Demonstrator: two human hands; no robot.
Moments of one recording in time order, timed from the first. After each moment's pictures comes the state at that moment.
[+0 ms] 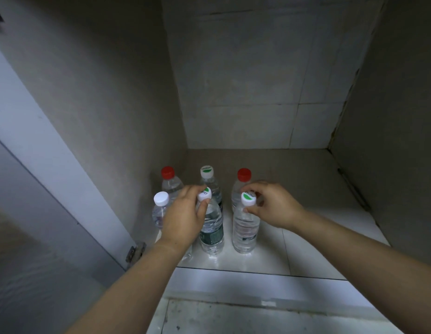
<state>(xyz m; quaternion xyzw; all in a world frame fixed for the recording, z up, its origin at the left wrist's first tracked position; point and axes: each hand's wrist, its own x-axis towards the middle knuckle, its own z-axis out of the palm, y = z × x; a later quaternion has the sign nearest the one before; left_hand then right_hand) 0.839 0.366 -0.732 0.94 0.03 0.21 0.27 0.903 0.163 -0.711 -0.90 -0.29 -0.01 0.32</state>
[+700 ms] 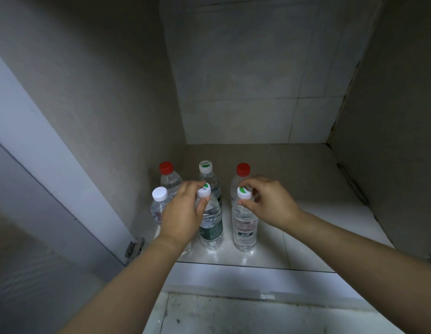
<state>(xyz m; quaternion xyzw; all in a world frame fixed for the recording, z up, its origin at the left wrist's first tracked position) 0.835 0.366 -0.734 0.94 0.02 0.21 0.26 0.897 0.168 -0.721 -0.90 -0.29 -0.07 0.33</state>
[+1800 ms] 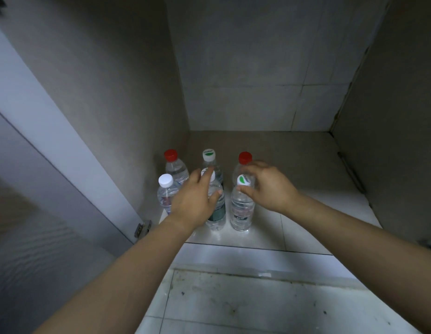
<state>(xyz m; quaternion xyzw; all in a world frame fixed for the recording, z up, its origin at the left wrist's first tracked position) 0.829 0.353 -0.712 0.99 0.03 0.06 0.16 0.888 0.172 -0.690 -0.93 -0.28 0.01 0.24</state>
